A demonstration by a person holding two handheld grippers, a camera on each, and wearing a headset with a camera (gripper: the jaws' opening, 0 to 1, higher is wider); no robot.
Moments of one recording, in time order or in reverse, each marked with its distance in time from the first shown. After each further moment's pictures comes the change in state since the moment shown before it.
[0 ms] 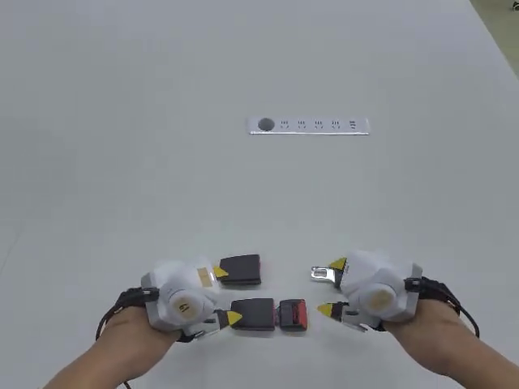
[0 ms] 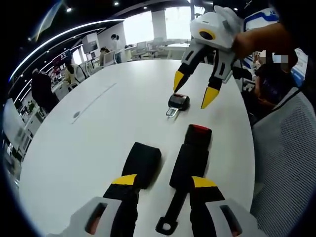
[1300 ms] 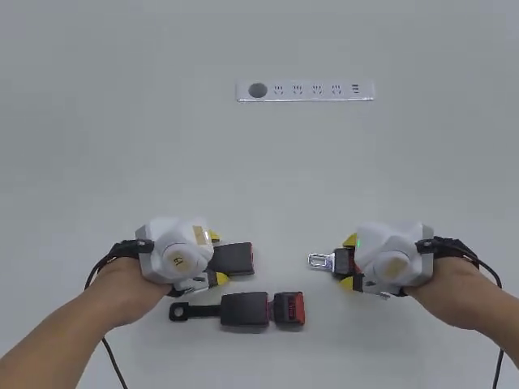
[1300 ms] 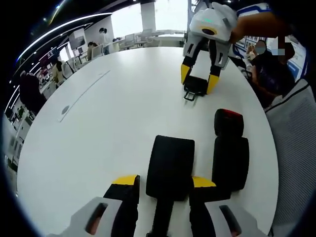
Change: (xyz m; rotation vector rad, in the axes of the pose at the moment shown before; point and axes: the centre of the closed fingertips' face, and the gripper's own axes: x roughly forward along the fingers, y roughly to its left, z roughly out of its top) left arm 0.052 0.046 -0.008 0.061 0.077 -0.096; right arm 0.036 -0.026 -0.050 -0.109 0.128 0.148
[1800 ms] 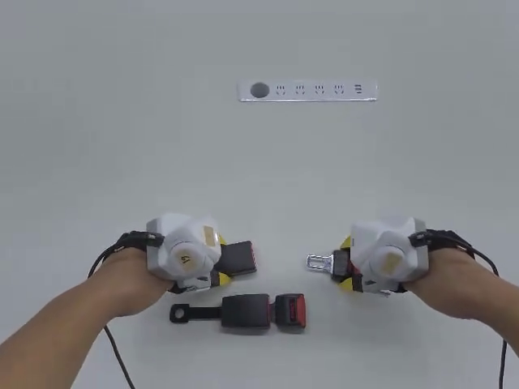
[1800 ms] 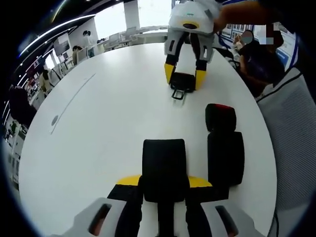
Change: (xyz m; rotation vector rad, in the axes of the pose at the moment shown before) left arm 0.002 -0.008 0.000 0.118 0.047 -0.076; right arm 0.004 0.002 0.004 -0.045 0.016 0.065
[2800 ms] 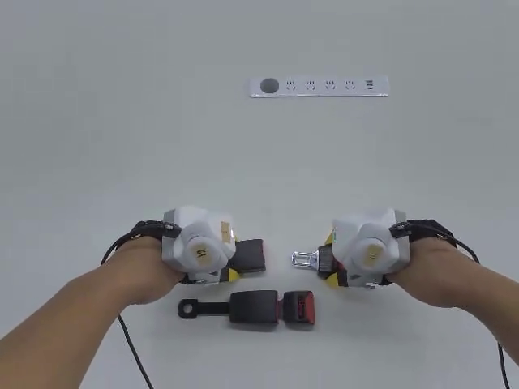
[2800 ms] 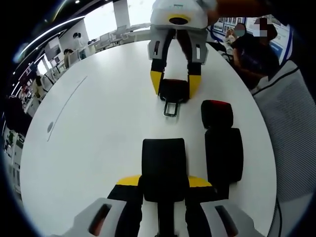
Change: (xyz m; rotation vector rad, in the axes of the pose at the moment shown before) left arm 0.003 -0.002 0.001 0.047 0.033 -0.033; right arm 0.018 0.002 0.043 -0.048 -0.031 0.039
